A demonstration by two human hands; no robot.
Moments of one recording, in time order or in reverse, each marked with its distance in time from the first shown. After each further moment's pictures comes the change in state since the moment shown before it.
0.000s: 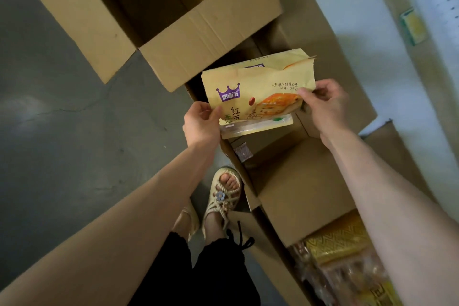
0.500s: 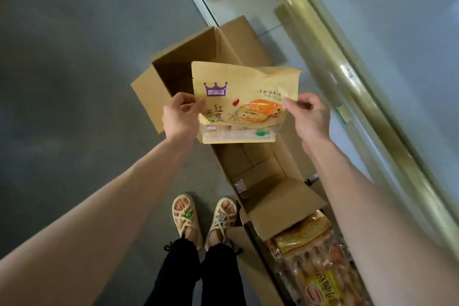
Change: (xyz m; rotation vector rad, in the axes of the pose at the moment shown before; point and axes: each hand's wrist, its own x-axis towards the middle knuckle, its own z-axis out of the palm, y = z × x) left_hand -0.159 0.229 -0.139 -0.083 0.058 0.261; right_hand -0.139 -0.265 -0.078 0.142 -0.027 -0.136
